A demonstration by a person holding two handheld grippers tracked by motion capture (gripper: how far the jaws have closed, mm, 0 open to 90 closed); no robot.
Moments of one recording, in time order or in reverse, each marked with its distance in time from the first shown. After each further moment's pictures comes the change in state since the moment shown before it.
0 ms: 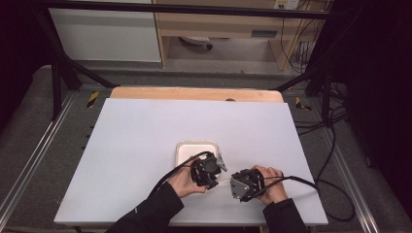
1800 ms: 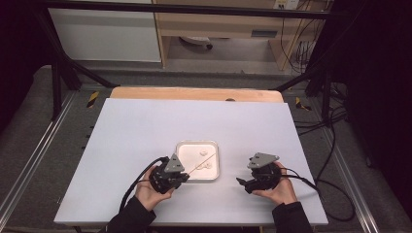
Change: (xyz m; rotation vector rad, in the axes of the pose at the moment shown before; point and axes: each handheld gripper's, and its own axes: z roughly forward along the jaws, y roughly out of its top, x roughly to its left) left arm 0.008 -0.112 -0.037 -0.315 0.171 -0.241; right arm -0.008 -0.048 -0.005 -0.117 0.019 0.931
